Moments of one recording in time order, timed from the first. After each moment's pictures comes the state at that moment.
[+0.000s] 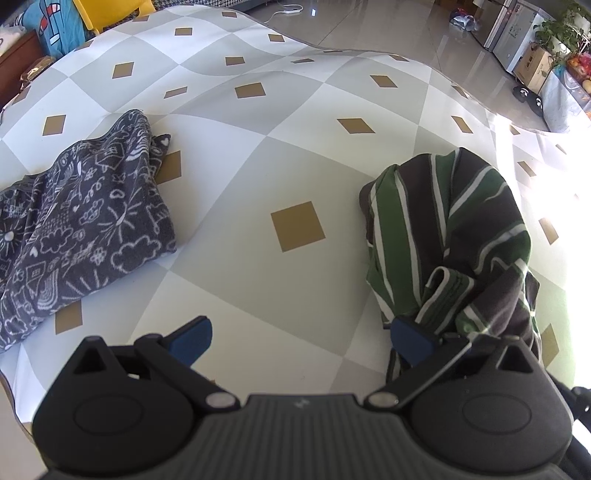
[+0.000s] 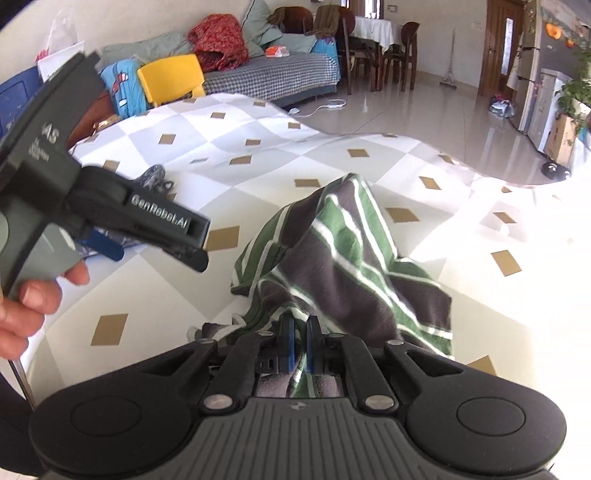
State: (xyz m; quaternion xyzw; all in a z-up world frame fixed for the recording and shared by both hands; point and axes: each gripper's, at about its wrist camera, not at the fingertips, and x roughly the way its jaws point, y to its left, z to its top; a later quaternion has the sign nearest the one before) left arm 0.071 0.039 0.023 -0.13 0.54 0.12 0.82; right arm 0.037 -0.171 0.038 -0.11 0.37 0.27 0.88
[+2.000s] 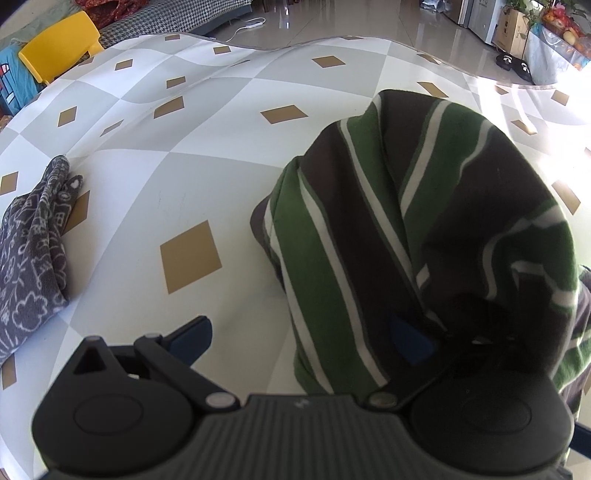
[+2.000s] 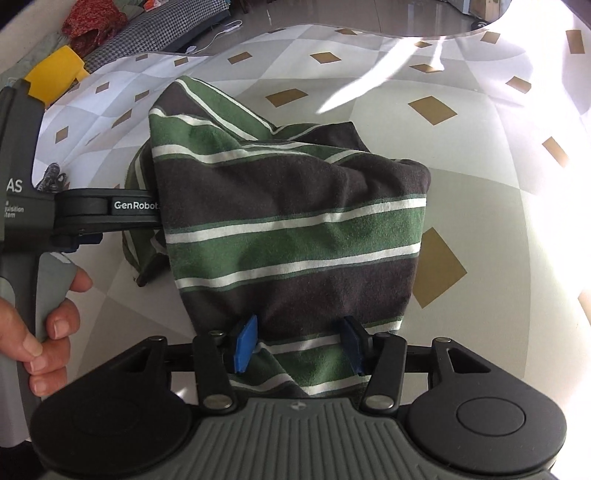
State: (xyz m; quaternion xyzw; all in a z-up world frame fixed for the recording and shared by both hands) left arm 0.137 -0.036 -0.040 -0.05 0.53 0.11 0.84; right arm 0.093 -0.232 -0.023 -0.01 0.53 0.15 0.83
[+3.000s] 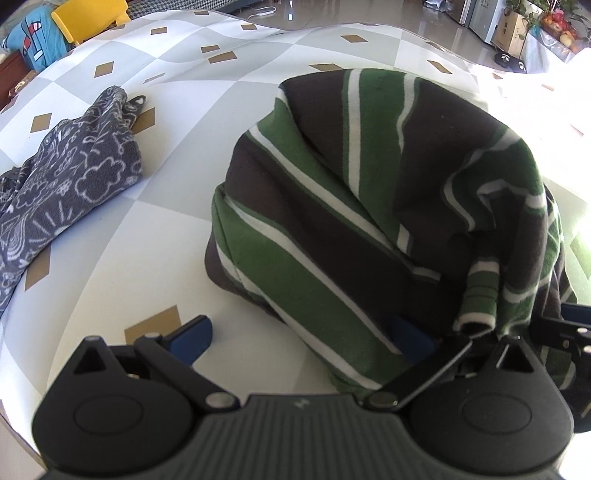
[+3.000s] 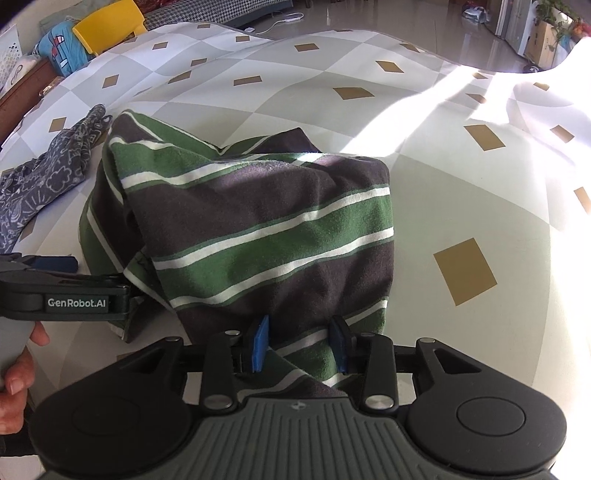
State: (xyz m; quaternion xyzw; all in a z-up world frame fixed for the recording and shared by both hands) left arm 0.018 -0.001 -0.042 -0.07 0.54 0.11 0.83; right arm 0.065 -0.206 -0.019 -0.08 0.53 0.22 0.82
